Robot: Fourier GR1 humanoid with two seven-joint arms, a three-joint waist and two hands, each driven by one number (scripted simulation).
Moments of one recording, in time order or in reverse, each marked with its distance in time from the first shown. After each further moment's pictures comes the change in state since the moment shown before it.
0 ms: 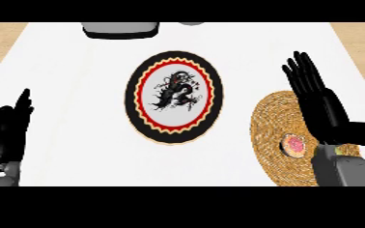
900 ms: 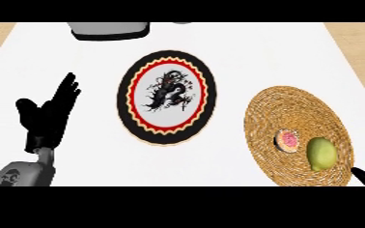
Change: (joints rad) left arm -0.090 -0.138 -0.055 -0.075 0.135 -0.148 -0.044; right arm 0.408 -0.162 -0.397 0.006 0.340 -0.146 -0.881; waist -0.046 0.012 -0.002
